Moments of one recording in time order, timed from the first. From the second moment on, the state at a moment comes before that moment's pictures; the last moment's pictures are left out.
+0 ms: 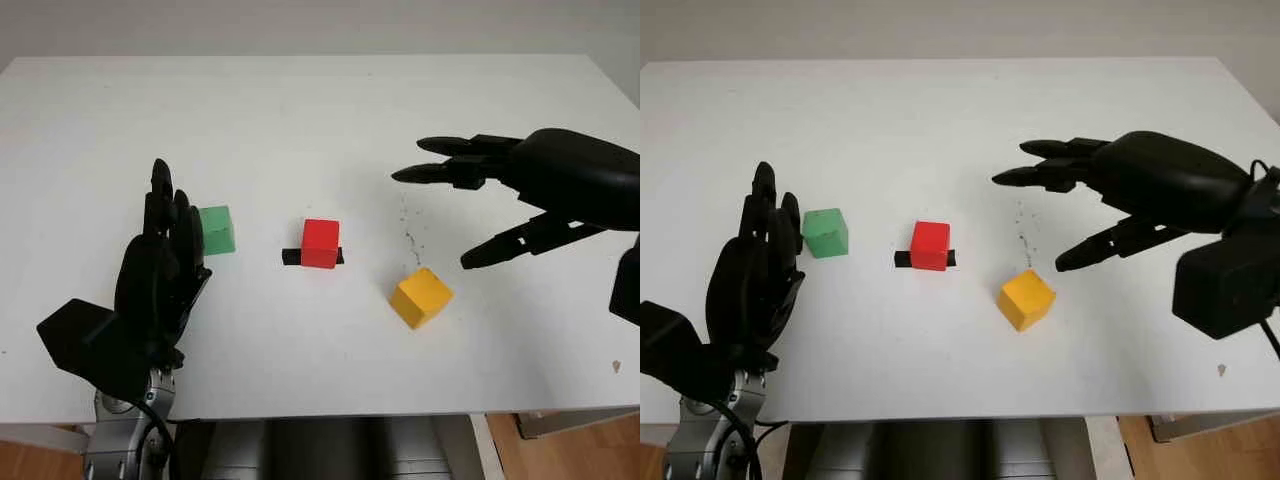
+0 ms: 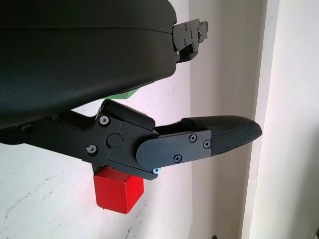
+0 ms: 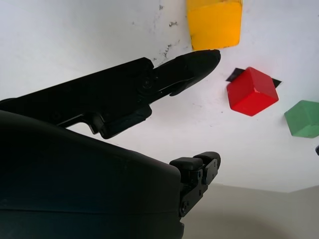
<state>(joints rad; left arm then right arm) 0.02 0.10 0.14 -0.32 -0.17 0.09 -0.09 -0.45 -0.99 -0.02 0.13 -0.15 -0.62 0.66</state>
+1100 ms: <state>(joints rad) 0.02 0.12 0.15 -0.32 -0.17 0.10 -0.09 -0.37 -0.92 0.08 0.26 -0.40 -0.79 0.47</state>
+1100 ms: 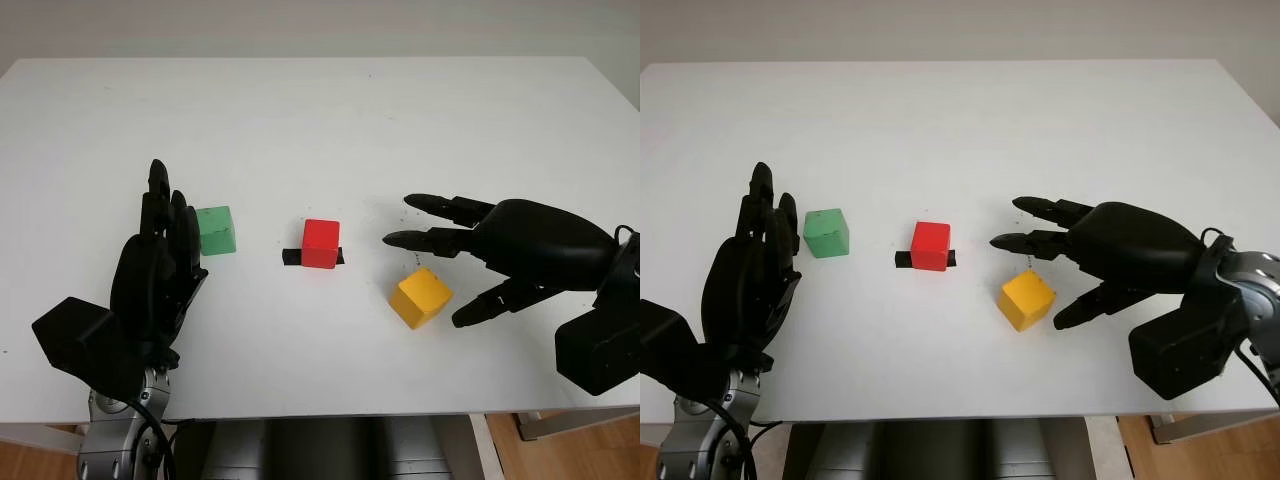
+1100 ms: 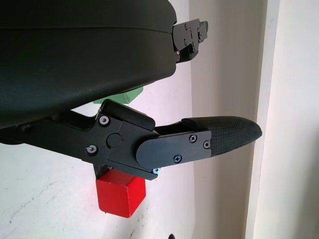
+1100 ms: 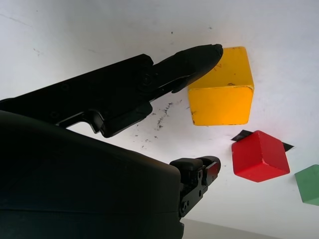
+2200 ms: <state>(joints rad) 0.03 0.12 0.15 -0.32 -0.17 0.10 -0.08 -0.39 -0.88 0.11 0.43 -0.44 -0.92 0.34</state>
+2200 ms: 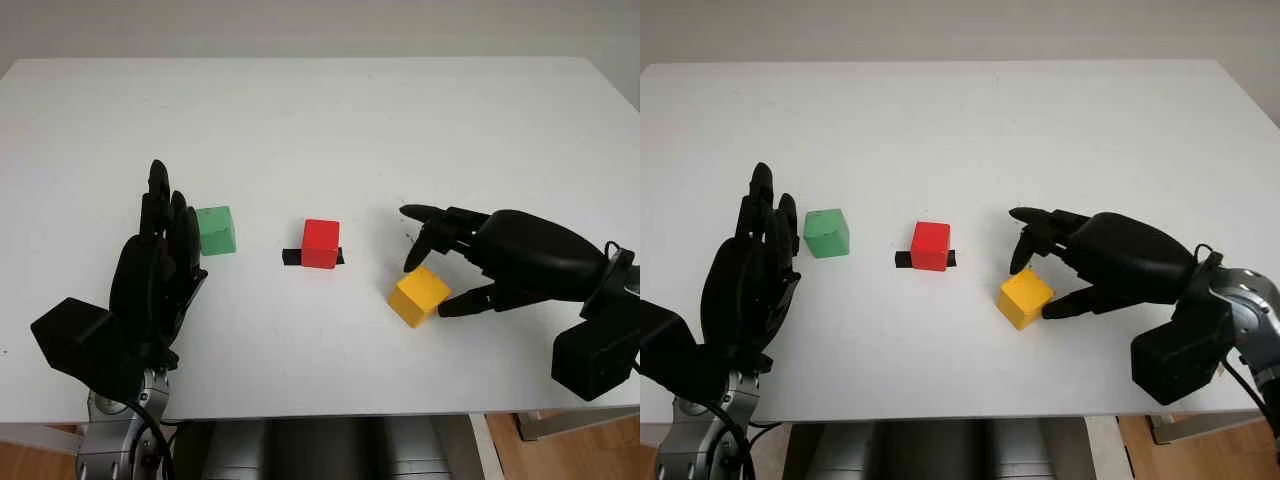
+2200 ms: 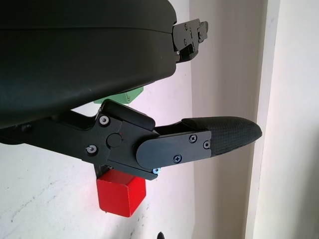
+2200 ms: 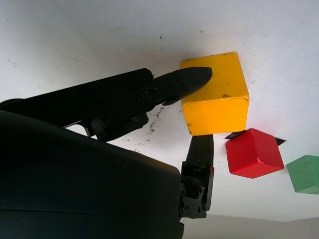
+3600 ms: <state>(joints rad) 0.03 0.11 0.15 -0.32 -0.17 0.10 -0.09 -0.36 -0.78 0.08 0.27 0.01 -0.48 0.69</state>
